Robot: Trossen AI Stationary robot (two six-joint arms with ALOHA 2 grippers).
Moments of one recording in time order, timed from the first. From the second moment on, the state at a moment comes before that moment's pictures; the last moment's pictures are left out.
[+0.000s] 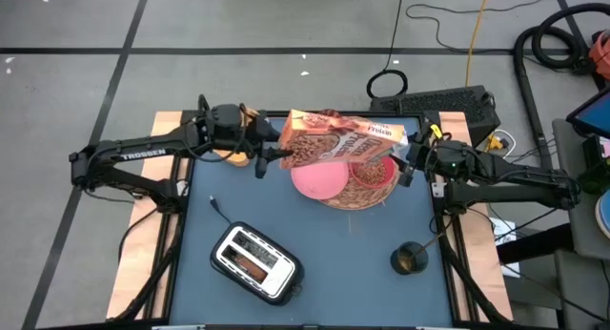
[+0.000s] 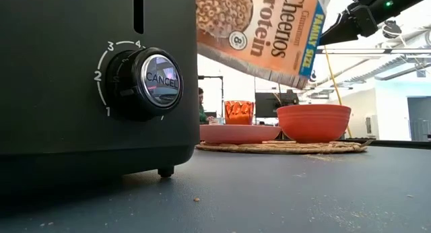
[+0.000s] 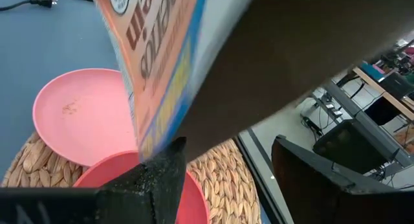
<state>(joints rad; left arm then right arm) 0.31 1.22 1.00 -0.09 0.27 0.05 -0.15 0.53 0.57 -0.41 0.42 -0.33</state>
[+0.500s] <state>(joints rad) 0.31 1.25 1.00 -0.13 0.27 0.02 -0.15 0.53 0.57 -0.41 0.42 -0.33</state>
